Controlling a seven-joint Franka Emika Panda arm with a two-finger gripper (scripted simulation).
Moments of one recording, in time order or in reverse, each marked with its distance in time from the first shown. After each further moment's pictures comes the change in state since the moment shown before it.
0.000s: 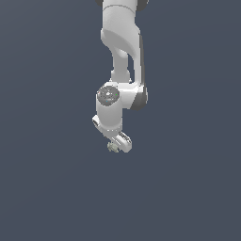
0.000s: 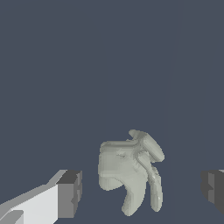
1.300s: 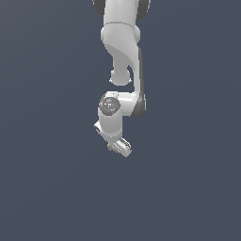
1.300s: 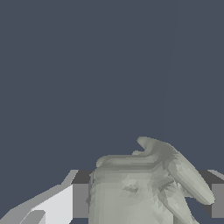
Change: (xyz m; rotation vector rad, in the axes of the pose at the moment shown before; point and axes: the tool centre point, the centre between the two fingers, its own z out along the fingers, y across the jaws) arm -0.001 0.000 0.044 0.000 -0.001 0.005
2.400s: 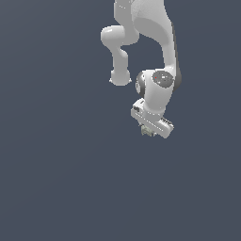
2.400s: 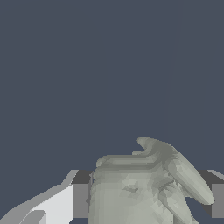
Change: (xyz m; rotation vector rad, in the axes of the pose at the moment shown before) arm -0.160 -0.083 -0.061 0.000 0.000 -0.002
